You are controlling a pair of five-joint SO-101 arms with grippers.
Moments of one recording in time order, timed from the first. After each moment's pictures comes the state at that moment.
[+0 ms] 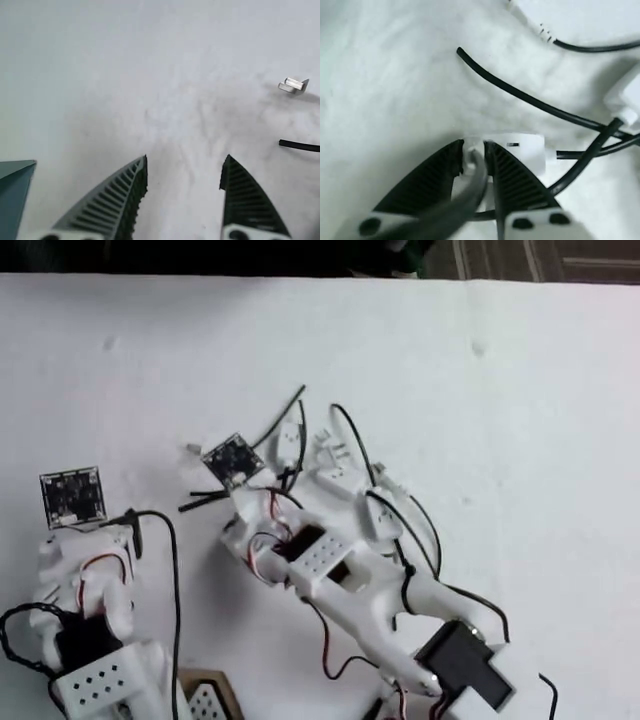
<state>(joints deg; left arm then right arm) -32.0 -88.0 84.4 52.6 -14.8 -48.4 -5.5 48.5 20.7 -4.4</state>
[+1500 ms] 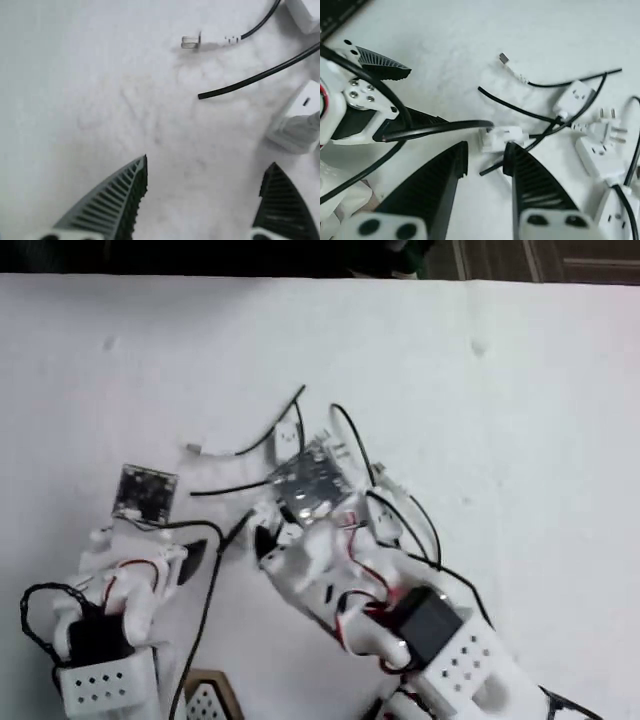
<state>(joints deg) -15.3 -88.0 79.3 66.6 -24.0 -47.1 -62.4 48.8 61.4 -6.2</state>
